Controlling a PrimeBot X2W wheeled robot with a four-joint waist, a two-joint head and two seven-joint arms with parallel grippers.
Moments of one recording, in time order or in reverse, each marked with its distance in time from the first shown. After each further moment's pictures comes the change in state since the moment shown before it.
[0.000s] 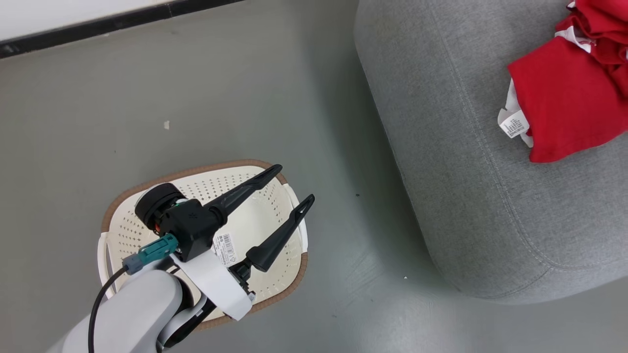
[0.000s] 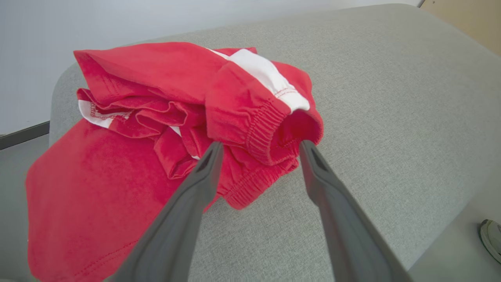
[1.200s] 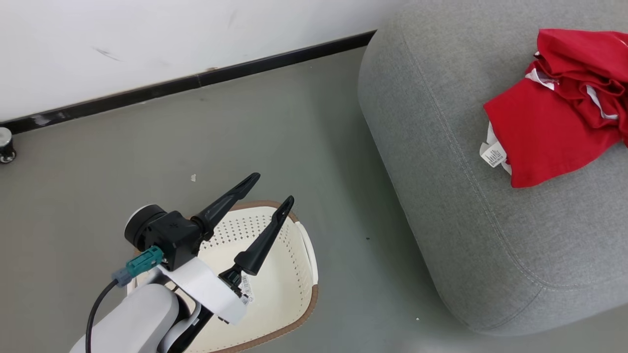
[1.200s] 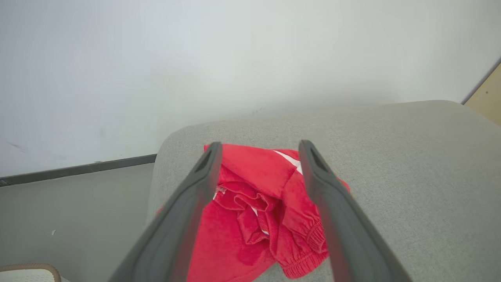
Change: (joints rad) left arm 0.082 -0.038 0.063 0.066 -0.020 0.042 -0.063; right arm -0.007 -0.114 0.133 -0.315 0.084 0.000 0.065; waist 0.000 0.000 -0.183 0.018
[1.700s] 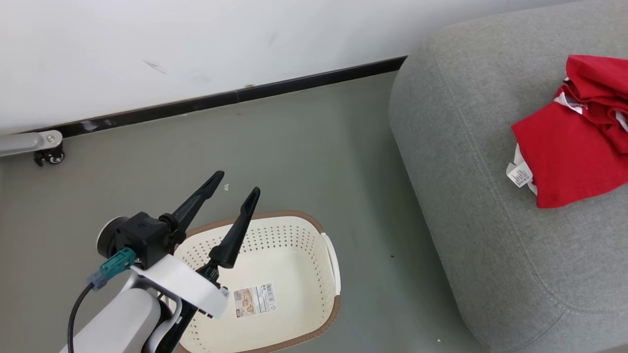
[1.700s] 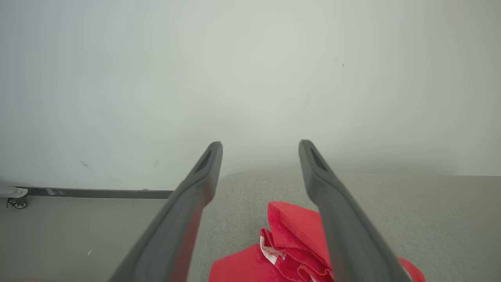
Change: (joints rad) left arm 0.045 0.000 0.077 0.028 -0.032 0.060 -0.012; right arm 0.011 0.006 0.039 -0.116 -0.033 0.000 -0.137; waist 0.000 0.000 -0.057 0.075
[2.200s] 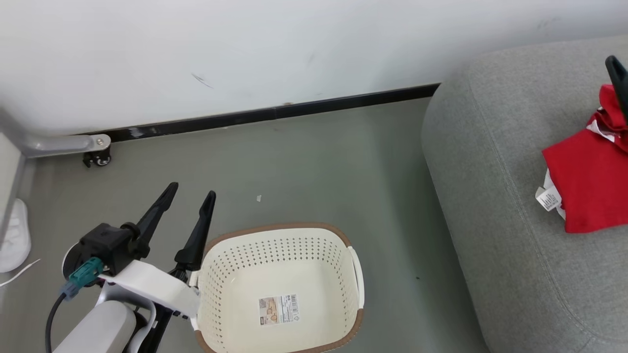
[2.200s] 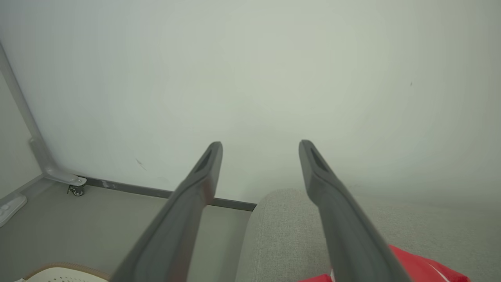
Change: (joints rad) left arm 0.082 0.001 0.108 0.059 -0.020 0.064 -0.005; right arm 0.110 0.063 -0.004 -0.098 -0.070 0.000 -0.072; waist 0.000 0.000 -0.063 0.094
